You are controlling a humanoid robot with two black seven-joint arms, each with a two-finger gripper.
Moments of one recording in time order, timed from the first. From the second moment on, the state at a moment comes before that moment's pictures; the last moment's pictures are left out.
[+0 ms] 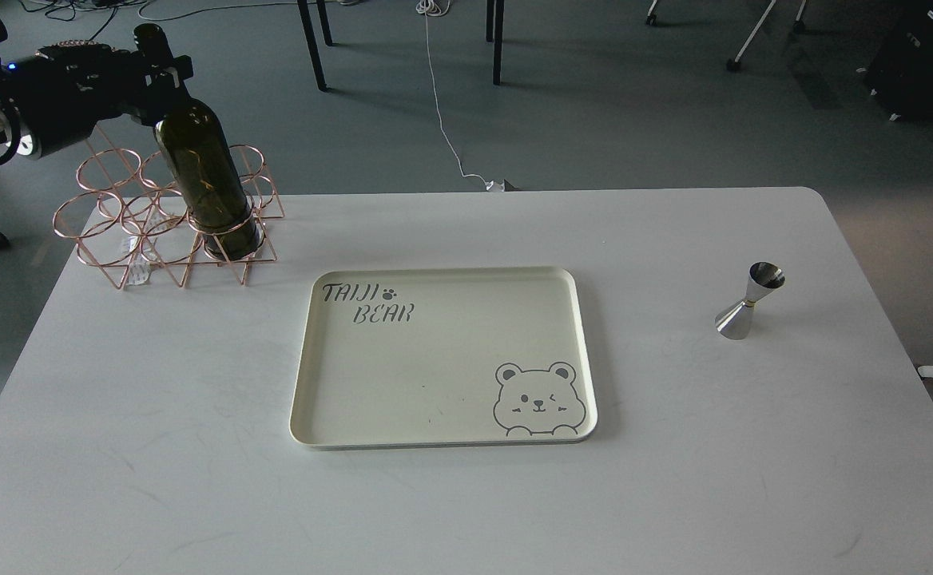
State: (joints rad) left arm -1.05 0.82 -0.46 -0.89 1.73 -0.07 -0.49; right arm 1.01 -0.67 0.38 0.40 0.14 0.30 0.49
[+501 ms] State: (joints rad) left arm -1.04 0.82 -0.46 -0.89 1.69 -0.07 -0.49; right arm 1.01 -0.67 0.38 0.40 0.14 0.30 0.49
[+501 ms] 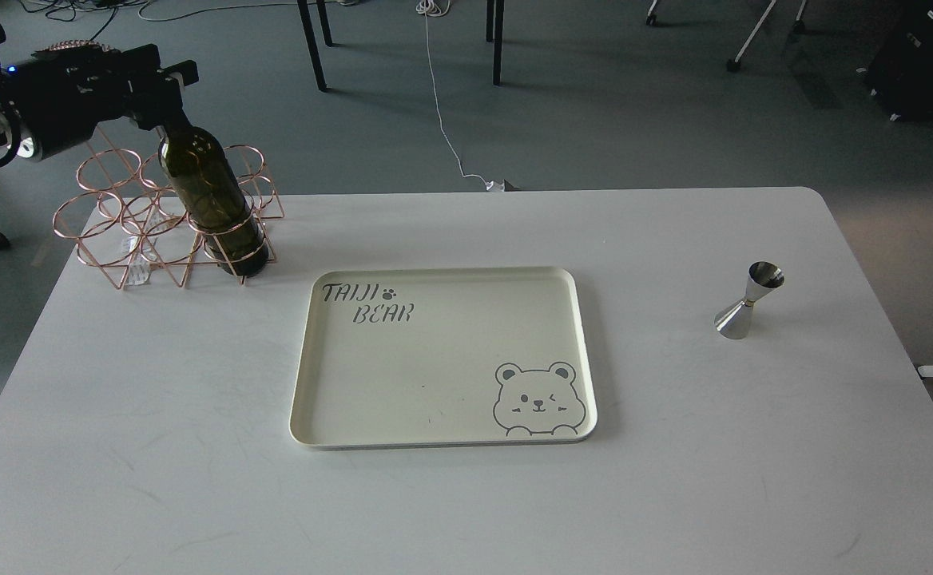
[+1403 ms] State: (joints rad) left arm -1.02 0.93 -0.47 -0.85 0.46 -0.10 -0.49; right arm 1.00 -0.67 0.45 0.40 0.14 0.30 0.49
